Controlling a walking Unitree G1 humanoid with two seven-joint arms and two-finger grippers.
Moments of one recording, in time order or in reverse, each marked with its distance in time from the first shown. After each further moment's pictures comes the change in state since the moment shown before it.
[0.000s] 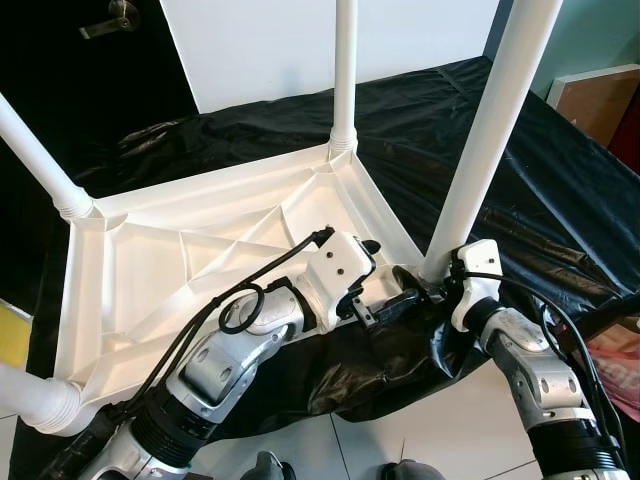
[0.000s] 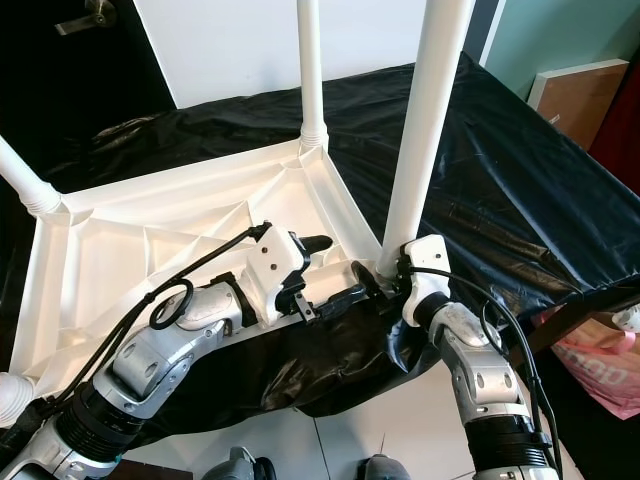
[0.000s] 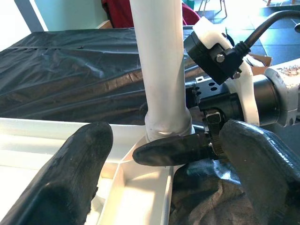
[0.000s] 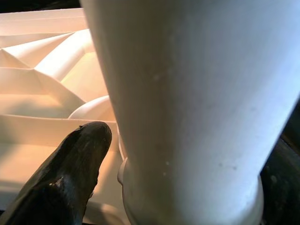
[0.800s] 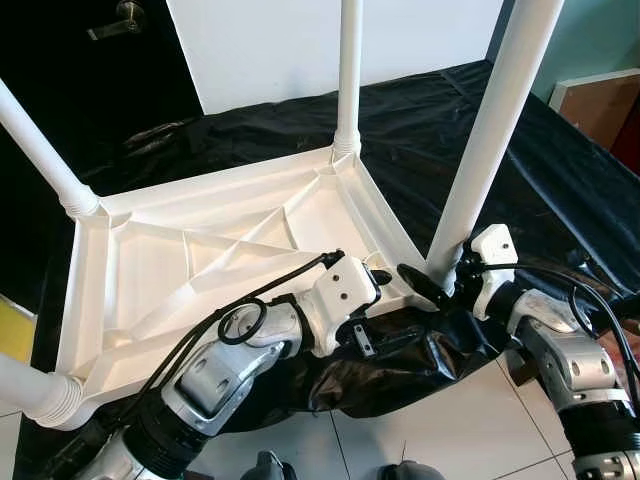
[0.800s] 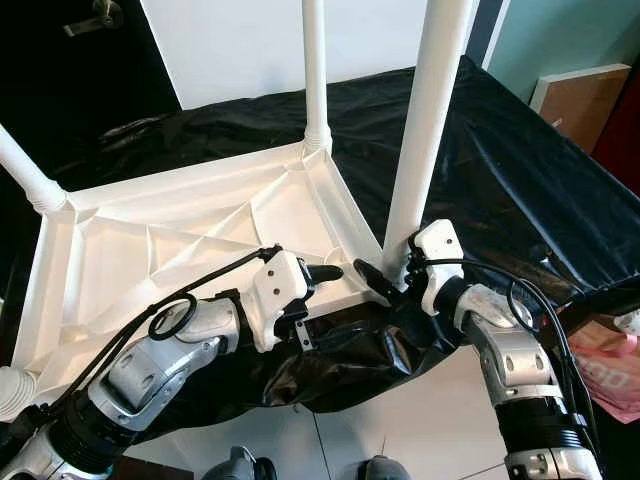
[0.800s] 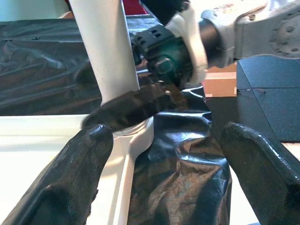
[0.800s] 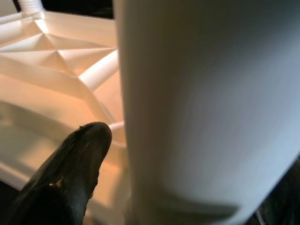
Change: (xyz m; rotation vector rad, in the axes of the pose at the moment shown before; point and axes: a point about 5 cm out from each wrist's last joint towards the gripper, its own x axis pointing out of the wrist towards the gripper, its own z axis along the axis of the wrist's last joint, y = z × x) left arm -0.004 -0.016 -0.007 -0.007 0.043 -0.176; right arm 0.000 -0.024 0.030 -0.172 -0.026 0.194
